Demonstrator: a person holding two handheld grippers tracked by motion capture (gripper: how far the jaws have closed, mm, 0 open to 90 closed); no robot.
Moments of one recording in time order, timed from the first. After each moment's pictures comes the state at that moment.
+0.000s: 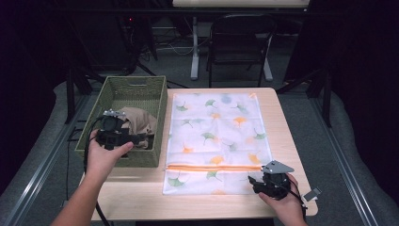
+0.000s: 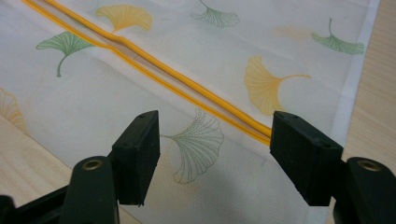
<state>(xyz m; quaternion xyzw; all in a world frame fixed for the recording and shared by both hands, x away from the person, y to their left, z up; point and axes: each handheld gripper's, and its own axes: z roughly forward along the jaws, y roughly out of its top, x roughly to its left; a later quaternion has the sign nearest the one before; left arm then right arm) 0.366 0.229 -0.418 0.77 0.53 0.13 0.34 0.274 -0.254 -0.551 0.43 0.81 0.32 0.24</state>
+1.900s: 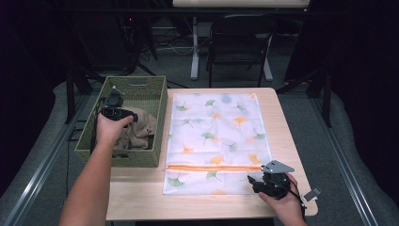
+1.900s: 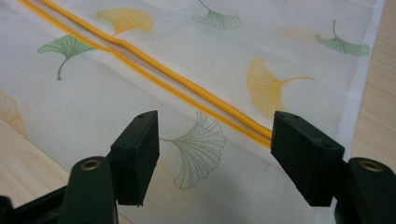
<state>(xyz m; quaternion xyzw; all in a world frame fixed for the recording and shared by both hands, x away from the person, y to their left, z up) 0.485 0.254 -0.457 0.73 0.64 0.13 0.21 0.276 -0.255 -0.554 0.43 0.80 0.33 0.24</state>
